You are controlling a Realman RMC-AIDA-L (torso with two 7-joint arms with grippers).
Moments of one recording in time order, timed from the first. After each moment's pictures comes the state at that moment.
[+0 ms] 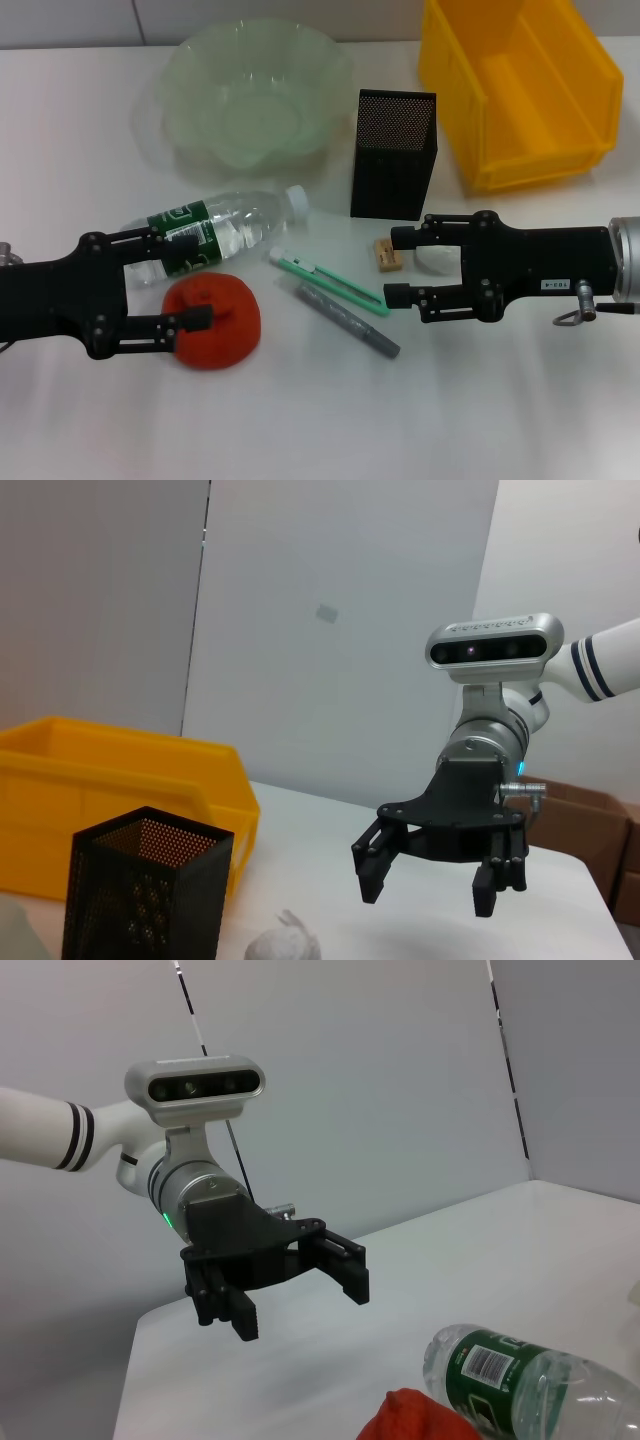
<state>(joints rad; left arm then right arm) -0.38 -1.94 0.86 0.56 1.79 1.80 -1.14 0.55 2.06 -0.82 -0.51 -1.92 -1.66 1.24</state>
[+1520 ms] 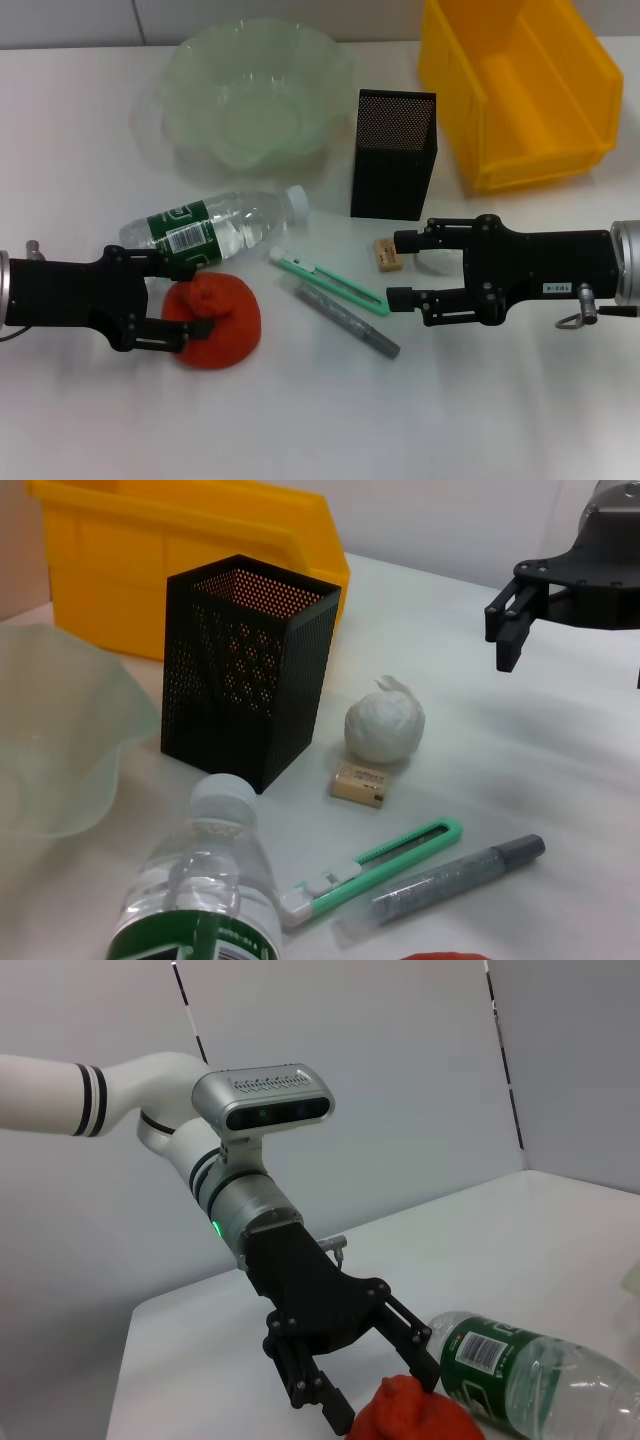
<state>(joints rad) -0.46 -1.99 0.85 0.68 2.11 1.58 -1.30 0.55 2.06 -0.82 -0.52 -1.93 -1.65 1.24</state>
